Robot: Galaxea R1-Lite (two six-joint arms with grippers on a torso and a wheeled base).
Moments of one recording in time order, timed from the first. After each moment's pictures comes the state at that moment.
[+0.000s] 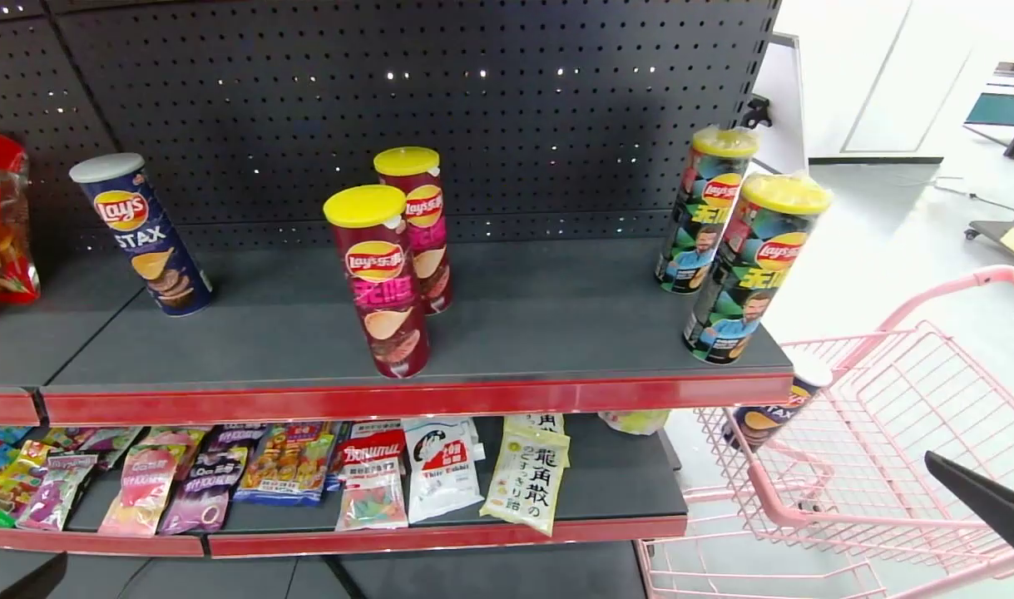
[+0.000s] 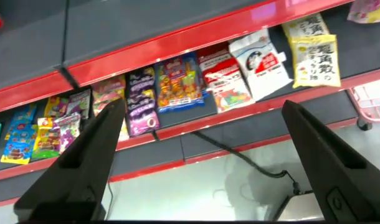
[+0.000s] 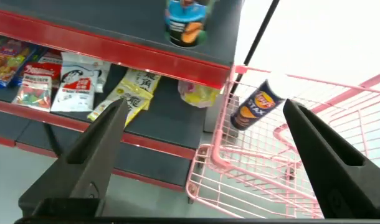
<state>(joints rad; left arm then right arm) -0.21 0.61 -0.53 0.31 0.15 0.19 0.07 0.79 -0.33 -0.24 0.11 -0.20</state>
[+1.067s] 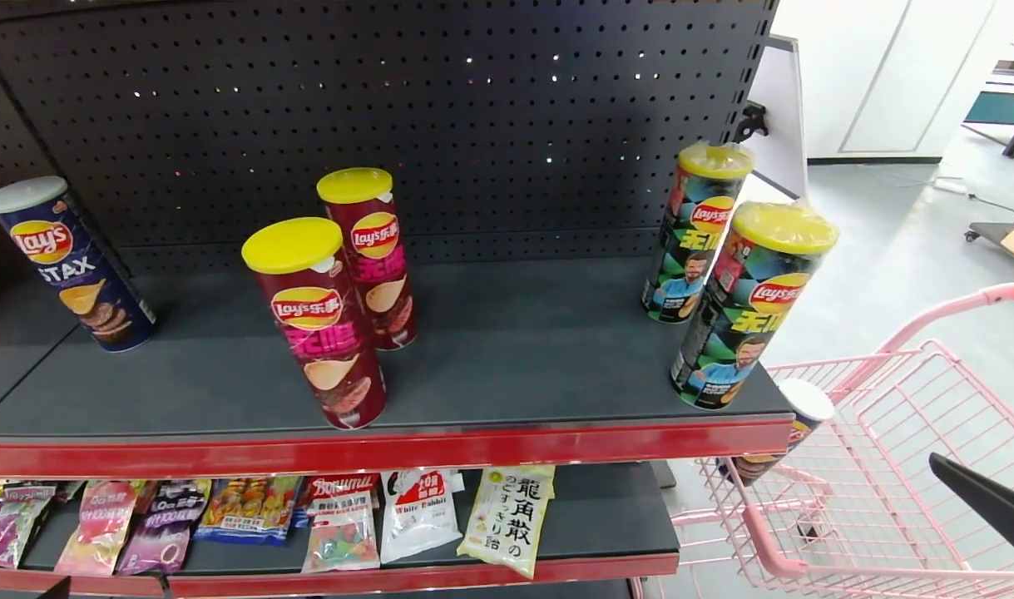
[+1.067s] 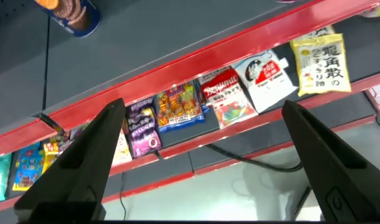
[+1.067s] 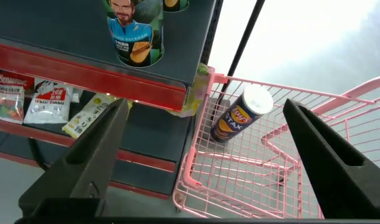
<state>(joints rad) -0.21 0.58 -0.49 0.30 0.15 0.29 0.07 0.78 -0.33 -0.23 0.11 -0.20</state>
